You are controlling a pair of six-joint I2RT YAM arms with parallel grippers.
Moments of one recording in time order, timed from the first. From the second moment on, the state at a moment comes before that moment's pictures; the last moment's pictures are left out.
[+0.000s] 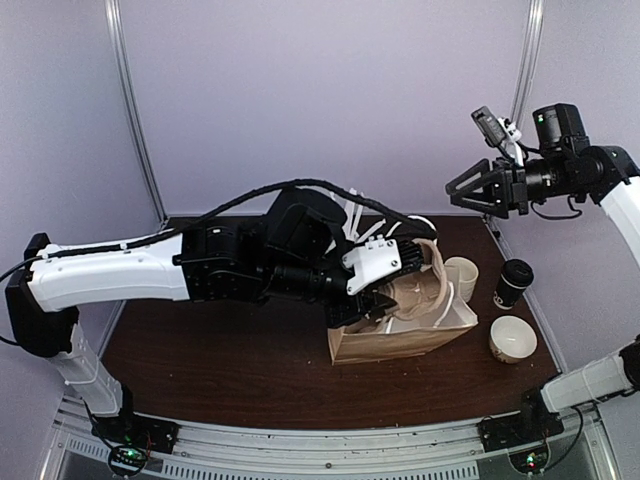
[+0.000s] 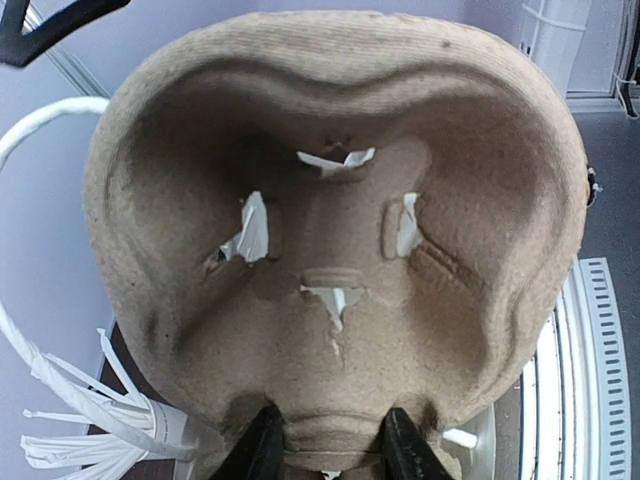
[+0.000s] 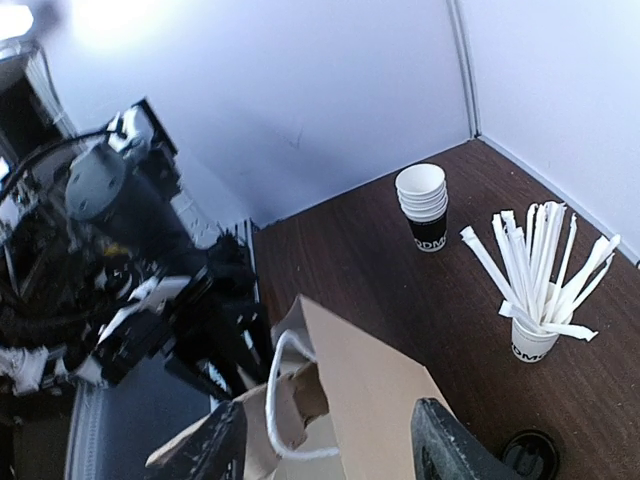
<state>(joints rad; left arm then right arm) -1.31 1.66 1.60 -0.43 -0.06 0.37 0.29 1.28 1.66 -0.98 -1.06 -0.21</state>
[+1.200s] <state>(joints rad) -1.28 1.59 1.57 -0.35 -0.10 0.26 0.57 1.19 1.38 -1.19 -0.93 -0.55</state>
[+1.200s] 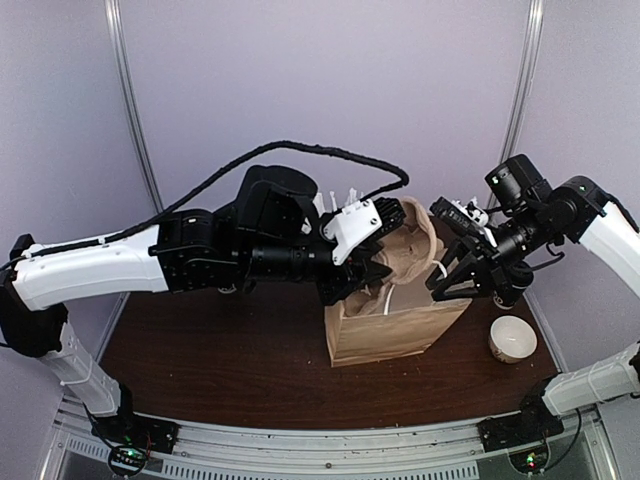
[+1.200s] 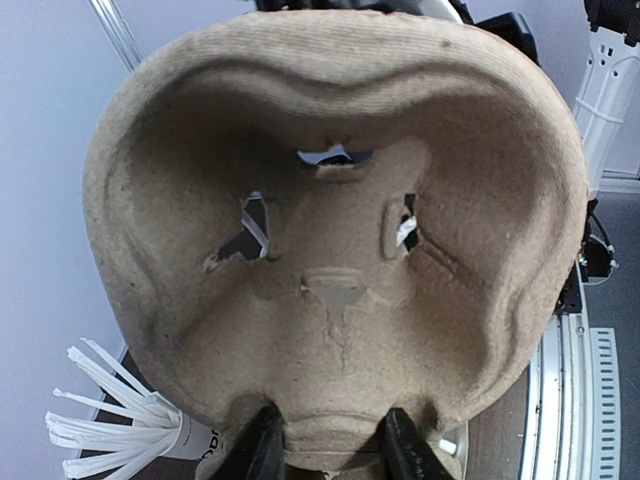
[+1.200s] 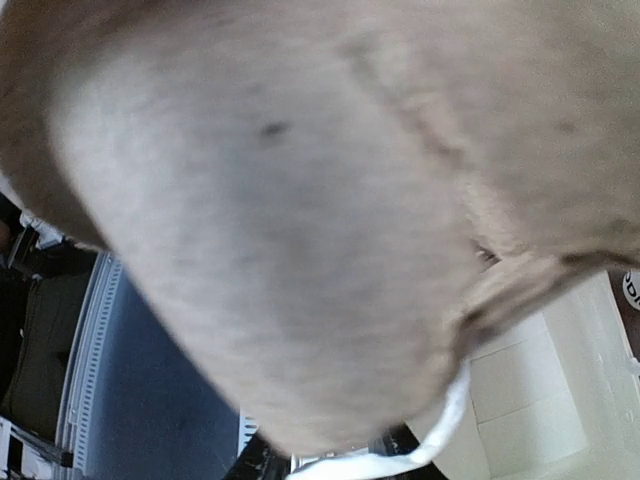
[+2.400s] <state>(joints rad) -1.19 1.79 1.80 -0.70 0.08 0.28 0.58 1.20 1.68 -1.48 -0.89 -0.87</state>
